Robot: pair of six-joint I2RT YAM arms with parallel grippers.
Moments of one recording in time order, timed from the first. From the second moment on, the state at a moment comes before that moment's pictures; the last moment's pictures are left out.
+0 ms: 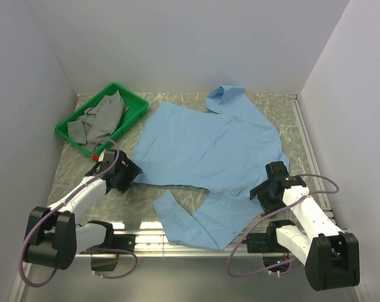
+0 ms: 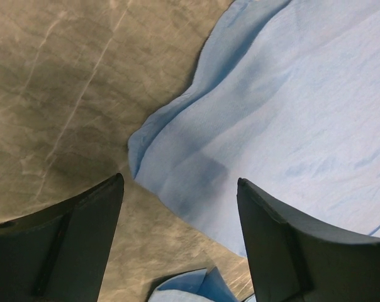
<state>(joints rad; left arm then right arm) -0.18 1.15 0.50 -0.32 -0.02 -1.05 0.09 0.97 0.48 -0.91 0.04 1.13</state>
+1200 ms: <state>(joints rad) -0.18 1.19 0.55 -0.37 -0.09 -1.00 0.21 1.03 0.47 -0.85 0.09 1.34</state>
